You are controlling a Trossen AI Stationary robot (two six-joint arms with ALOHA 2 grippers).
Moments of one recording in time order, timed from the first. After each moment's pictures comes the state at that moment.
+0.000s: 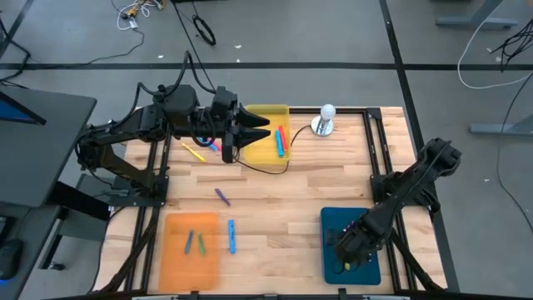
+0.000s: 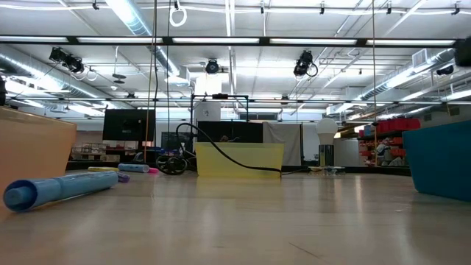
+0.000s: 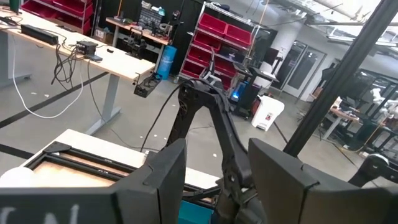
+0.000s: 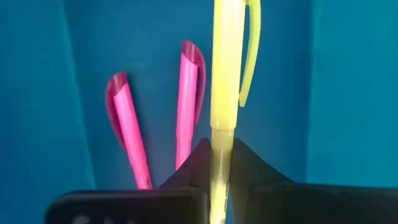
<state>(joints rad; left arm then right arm) 0.02 1.43 1.80 -0.36 0.00 -0.38 0.76 1.55 0.92 -0.78 -0.10 -0.72</state>
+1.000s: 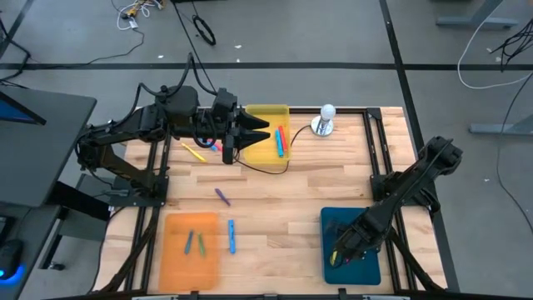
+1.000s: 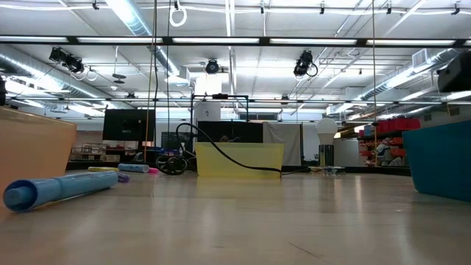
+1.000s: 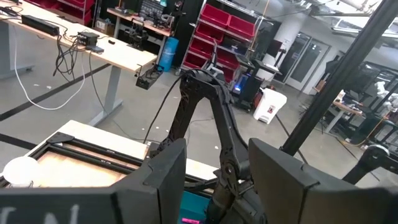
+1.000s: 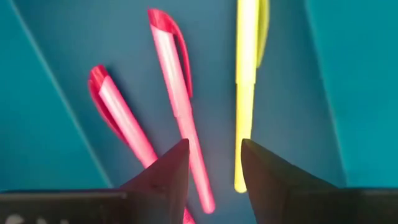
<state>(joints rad) 0.02 1.43 1.80 -0.40 0.00 -0.38 0.75 1.53 0.87 -0.79 -0.07 -0.44</state>
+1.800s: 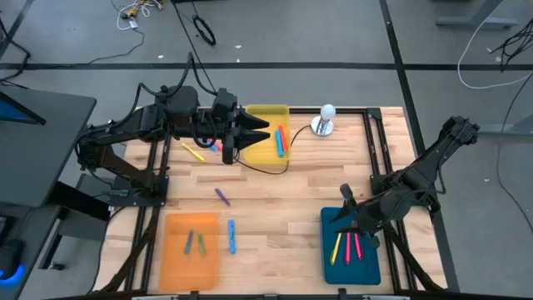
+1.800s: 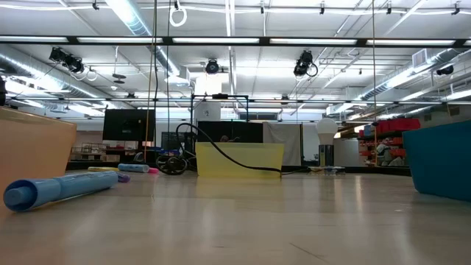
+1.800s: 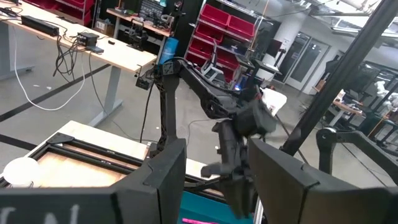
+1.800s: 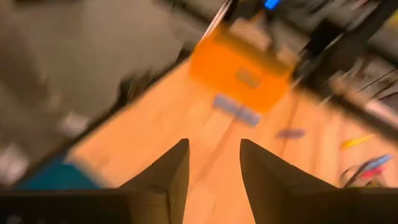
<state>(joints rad) 0.02 1.43 1.80 -0.39 0.01 -0.38 0.73 0.98 0.87 -0.41 0.30 -0.16</state>
